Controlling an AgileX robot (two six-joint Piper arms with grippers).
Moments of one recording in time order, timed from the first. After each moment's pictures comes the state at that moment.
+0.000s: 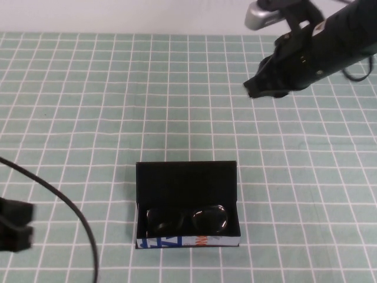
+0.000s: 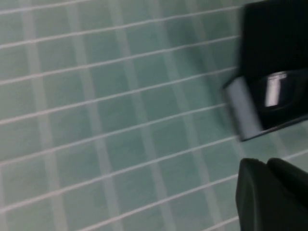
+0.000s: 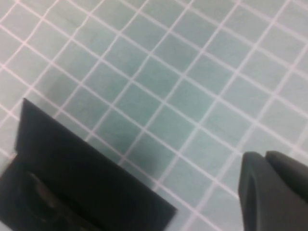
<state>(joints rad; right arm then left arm) 0.38 1.69 -1.57 0.38 0.90 -0.42 -0.15 0.79 -0.68 -0.33 0.87 0.27</state>
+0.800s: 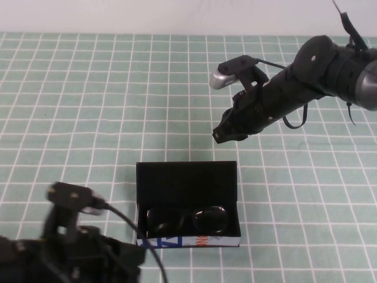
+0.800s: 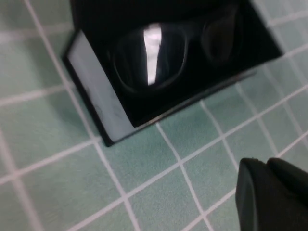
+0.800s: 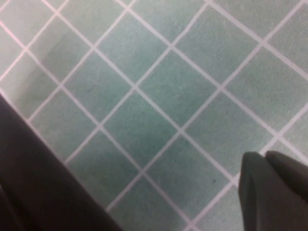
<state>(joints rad) 0.38 2.01 -1.57 0.66 0.83 -0.73 -0.55 1.16 -0.38 -1.31 0.39 1.02</state>
